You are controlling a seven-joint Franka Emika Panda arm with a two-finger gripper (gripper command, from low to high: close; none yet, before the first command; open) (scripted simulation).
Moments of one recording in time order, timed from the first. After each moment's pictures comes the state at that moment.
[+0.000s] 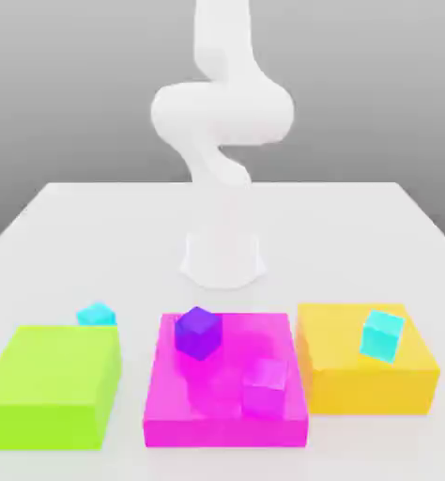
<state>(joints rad) -0.05 -0.74 -0.02 -2.37 -0.02 2.35 0.81</state>
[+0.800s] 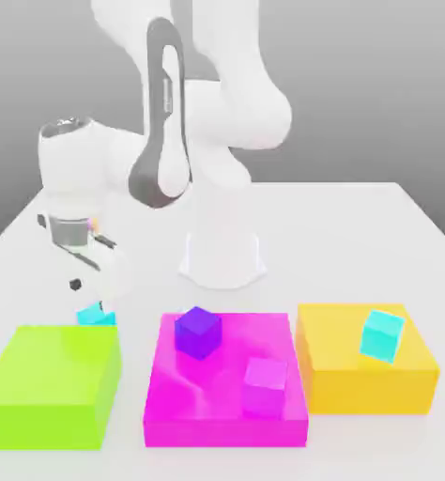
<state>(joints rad) -0.54 0.05 -0.25 -3.00 0.05 3.05 0.70</state>
